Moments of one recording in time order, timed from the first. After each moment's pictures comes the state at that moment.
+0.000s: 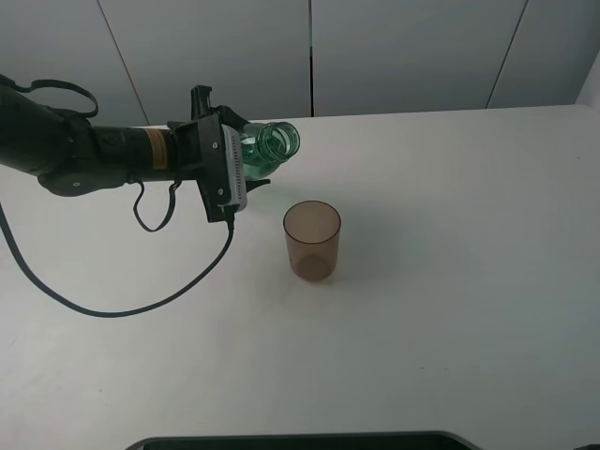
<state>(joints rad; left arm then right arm) -0.50 1.96 -0.86 0.82 -0.68 0.45 -0.03 0.00 -0.51 -0.01 1.11 0.11</state>
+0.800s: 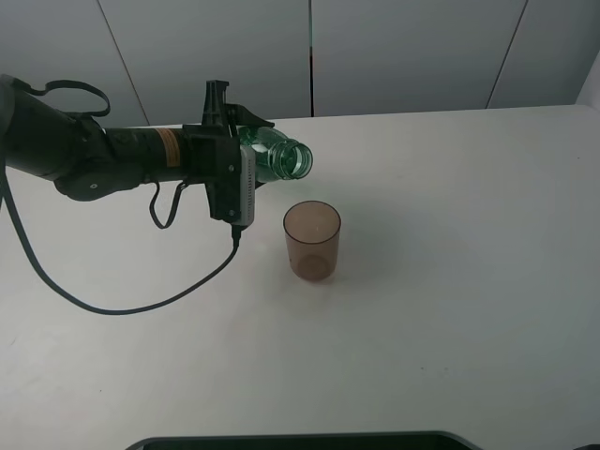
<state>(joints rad) -0.55 1.96 -0.86 0.66 -0.67 0.84 -0.03 0.00 -0.51 -0.01 1.11 0.11</state>
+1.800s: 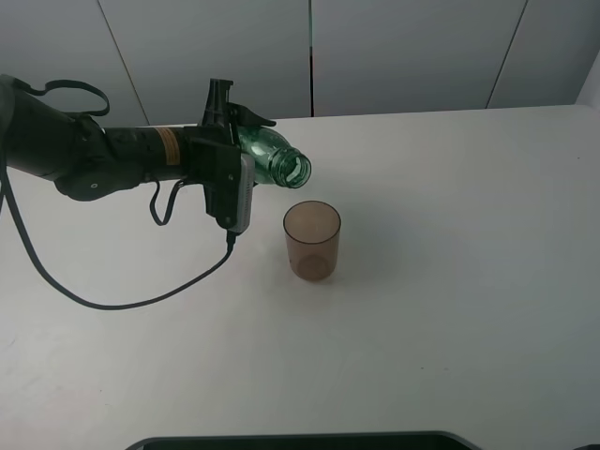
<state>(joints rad) -0.55 1.96 -0.86 0.64 -0.67 0.97 -0.03 0.00 -0.51 -0.01 1.11 0.11</state>
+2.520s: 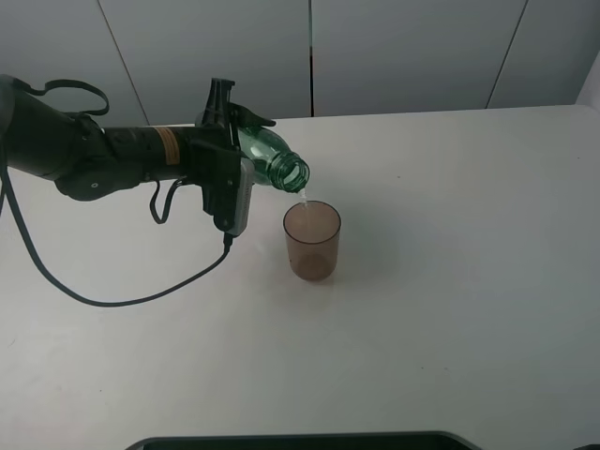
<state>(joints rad) -0.55 1.96 -0.86 0.62 -0.67 1.04 -0.03 0.00 -0.51 -0.01 1.11 0.11</state>
